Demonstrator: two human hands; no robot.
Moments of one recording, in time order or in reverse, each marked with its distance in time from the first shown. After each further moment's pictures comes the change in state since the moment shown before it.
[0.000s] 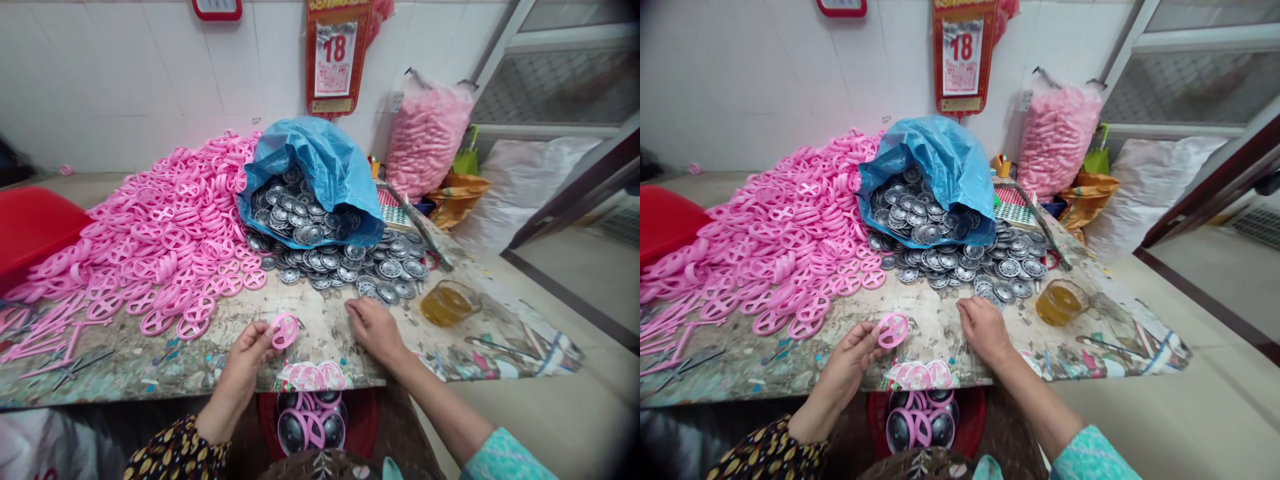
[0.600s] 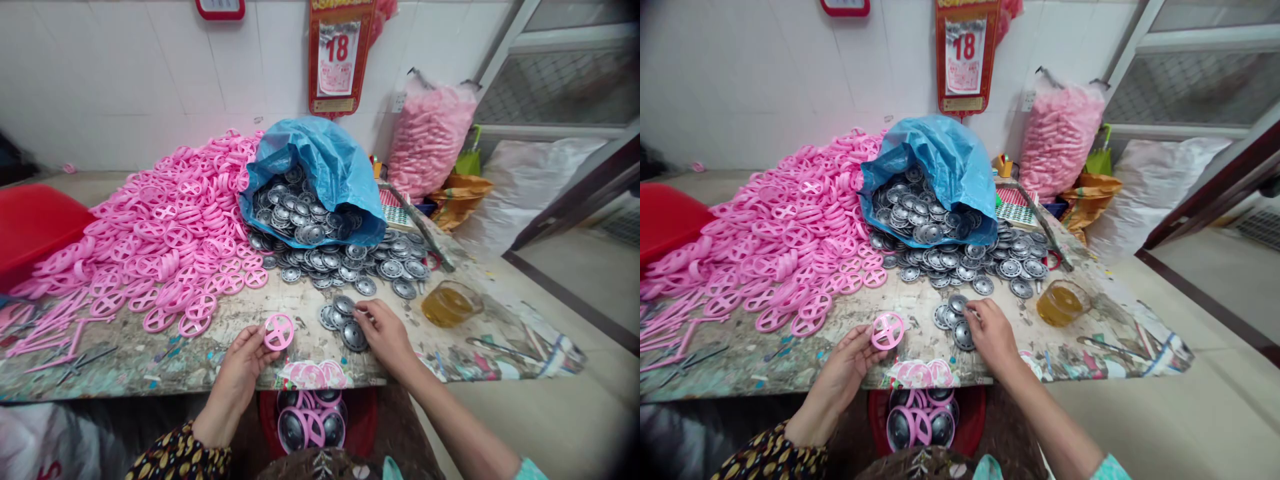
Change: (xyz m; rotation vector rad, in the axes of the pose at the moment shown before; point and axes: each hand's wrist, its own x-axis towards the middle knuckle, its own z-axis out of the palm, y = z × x) left_hand -0.002 -0.003 -0.007 -0.249 0.108 -0.115; right_hand -0.015 -0.005 -0.007 0.244 -0.002 0.191
